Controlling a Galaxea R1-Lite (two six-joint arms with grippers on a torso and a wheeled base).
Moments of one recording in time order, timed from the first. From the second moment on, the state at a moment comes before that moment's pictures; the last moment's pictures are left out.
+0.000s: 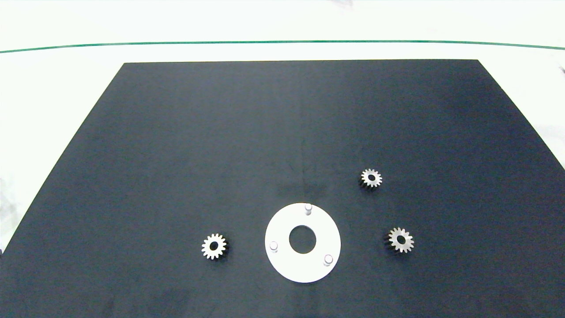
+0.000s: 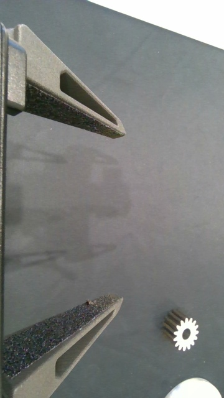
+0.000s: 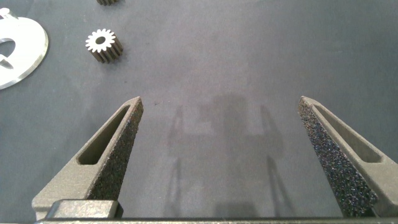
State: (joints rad) left arm 0.00 0.00 0.00 0.01 -0.03 0.03; right arm 0.00 0.00 0.00 0.00 0.01 0.04
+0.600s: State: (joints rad) left arm 0.00 0.00 0.00 0.01 -0.03 0.03; right arm 0.00 0.00 0.00 0.00 0.01 0.04
